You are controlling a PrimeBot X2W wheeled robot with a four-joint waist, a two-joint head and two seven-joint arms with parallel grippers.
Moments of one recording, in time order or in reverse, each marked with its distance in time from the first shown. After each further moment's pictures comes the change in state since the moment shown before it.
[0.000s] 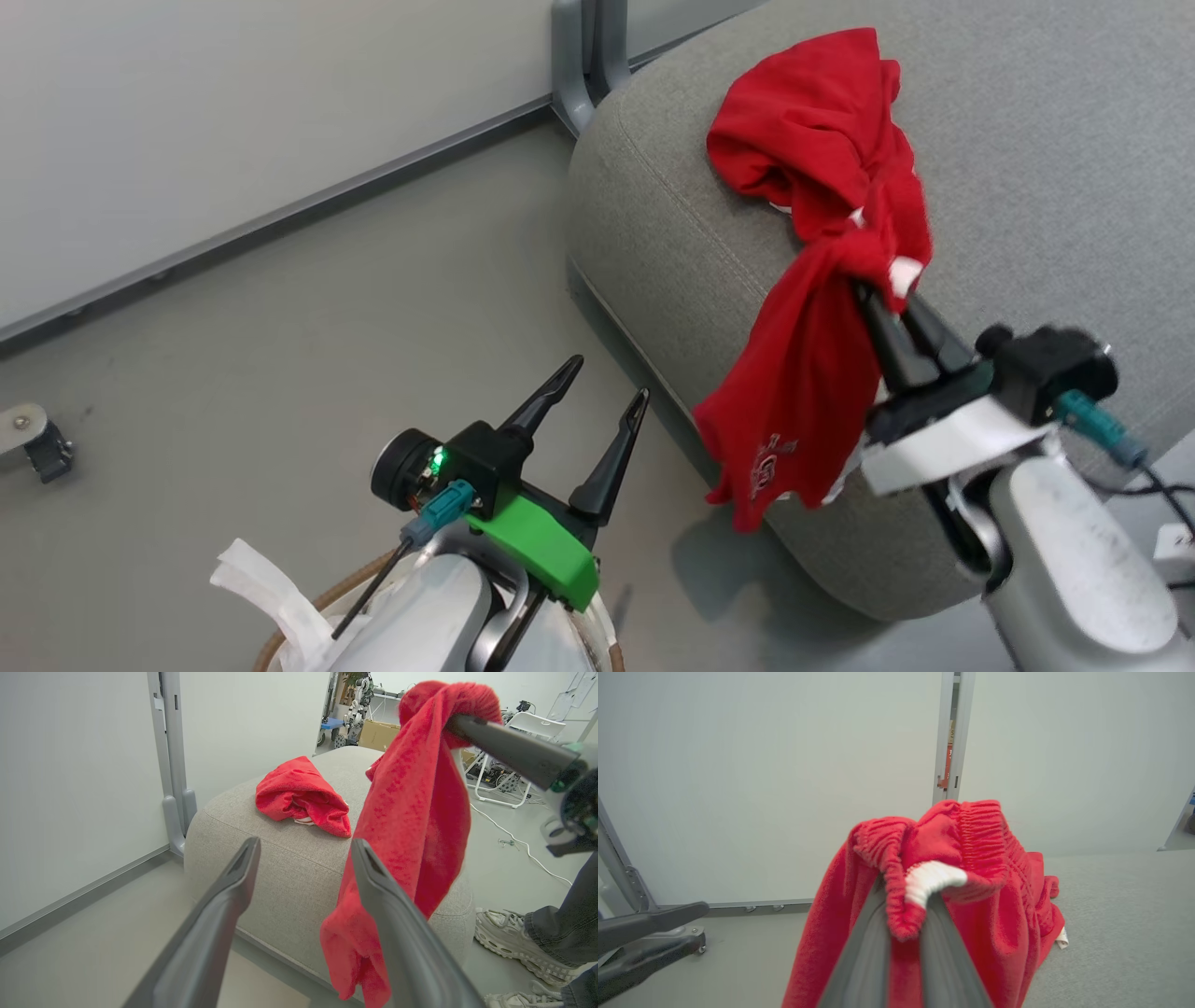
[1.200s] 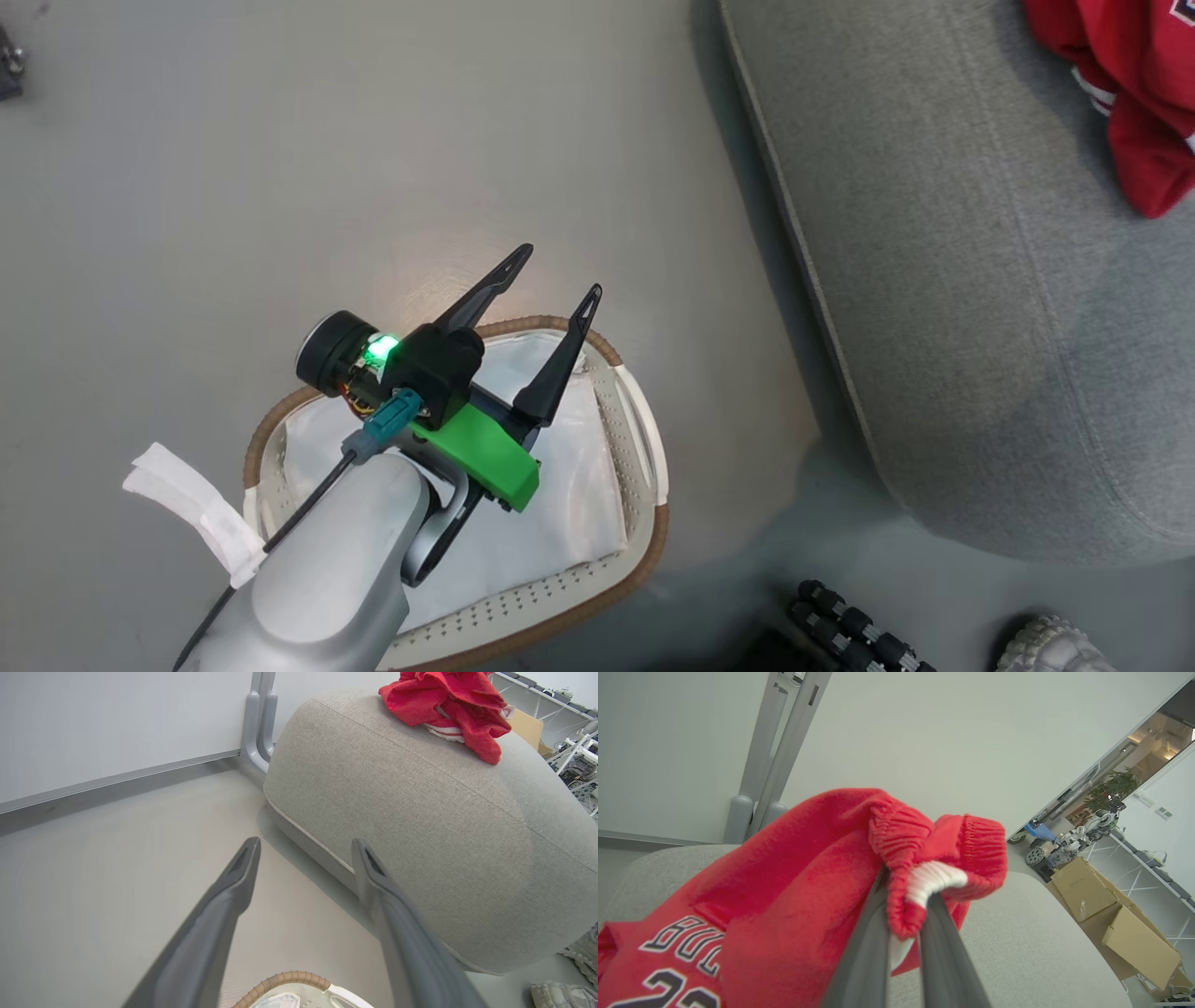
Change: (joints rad) left arm -0.193 0.132 -0.041 -0.020 0.010 0.000 0.000; right arm -0.713 -0.297 -0.509 0.628 -0.385 0.000 0.006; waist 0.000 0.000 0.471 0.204
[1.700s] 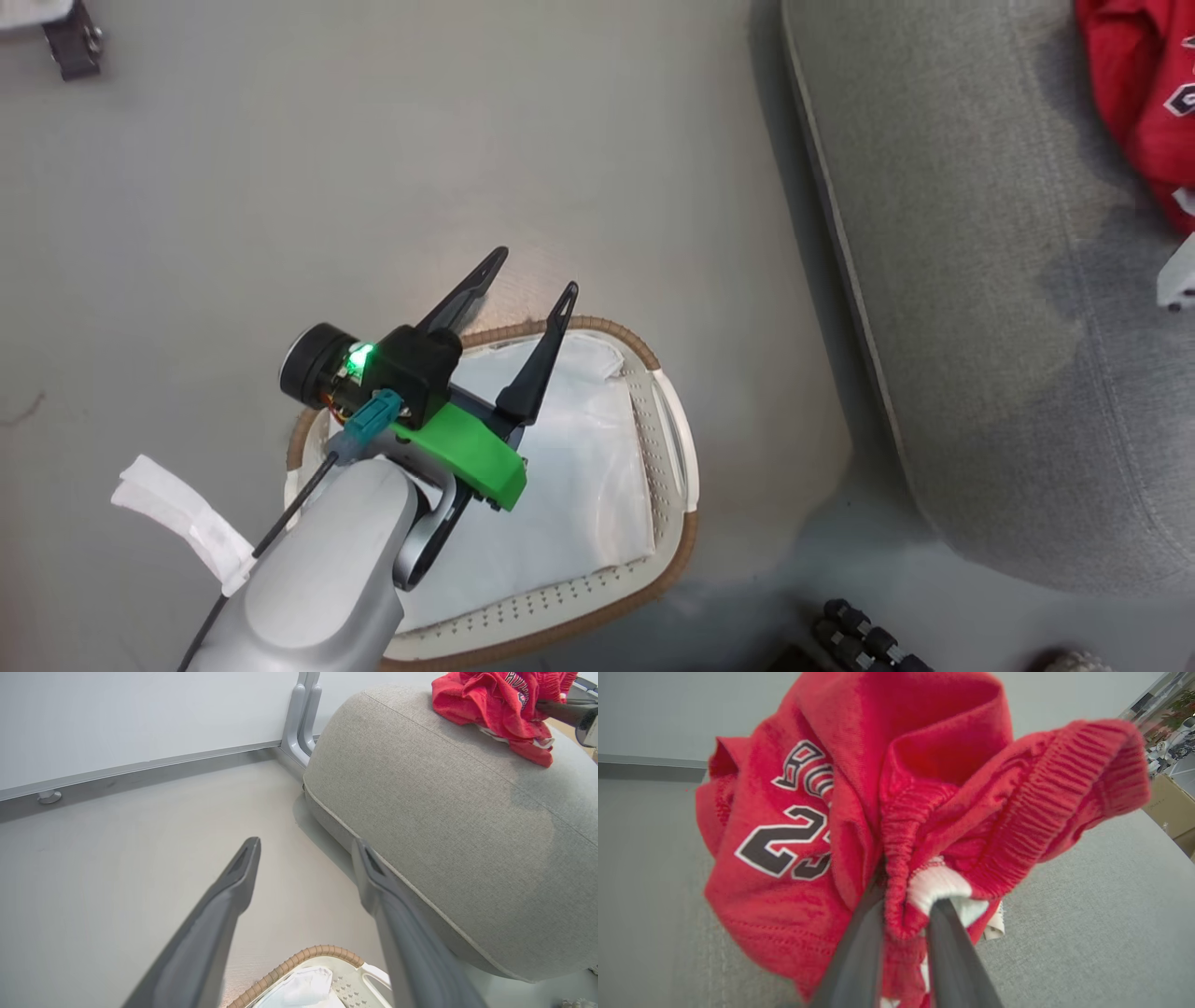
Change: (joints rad) left arm 0.027 -0.017 0.061 0.022 0.007 0.000 0.000; right arm 0.294 0.204 -0.139 -0.073 -0.013 0.000 -0.006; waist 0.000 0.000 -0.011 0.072
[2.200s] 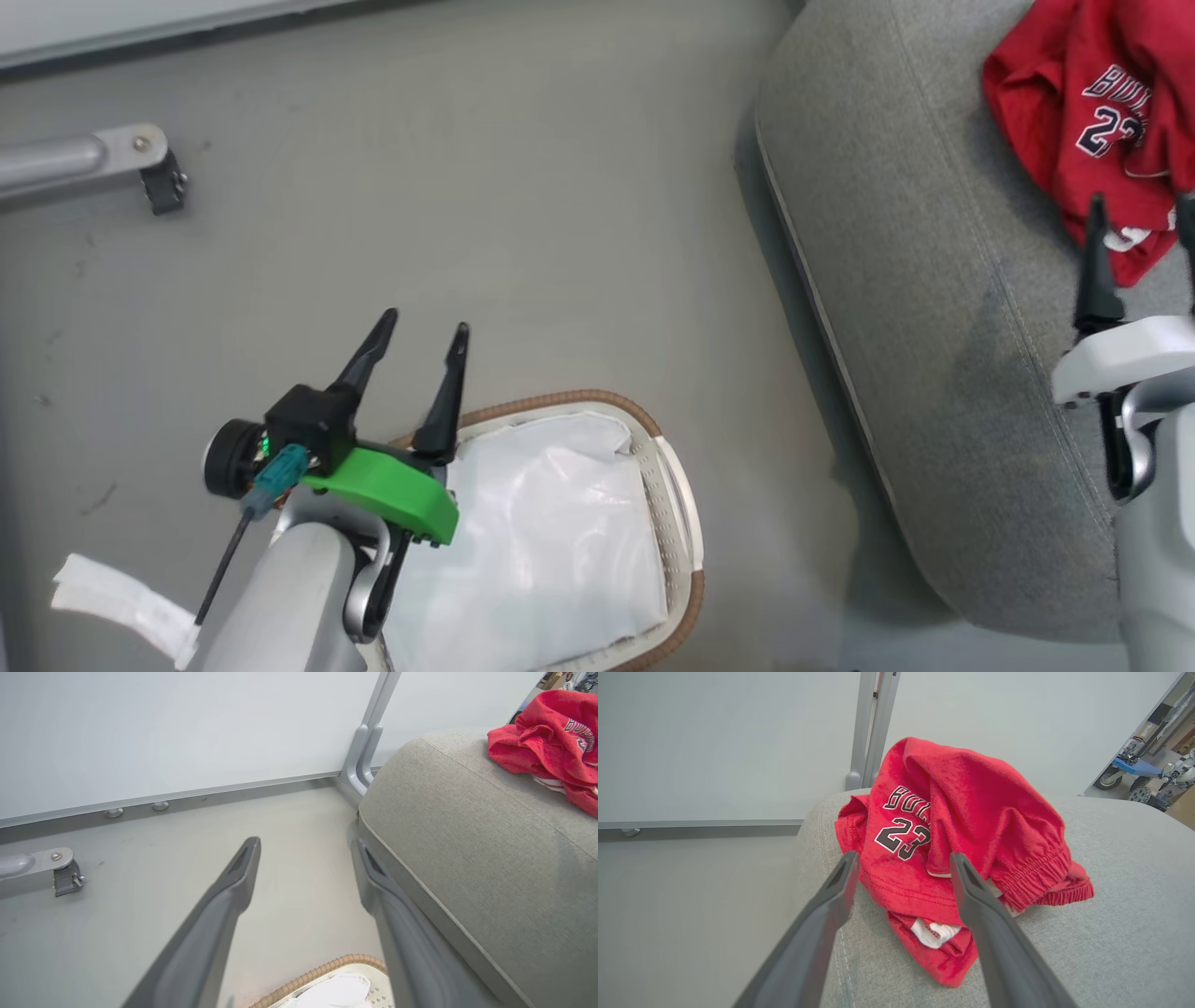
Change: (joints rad) left arm 0.172 -0.054 0.262 0.033 0.045 0.000 0.000; right arm 0.242 0.112 0.108 -0.234 0.094 0.000 0.000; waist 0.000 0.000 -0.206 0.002
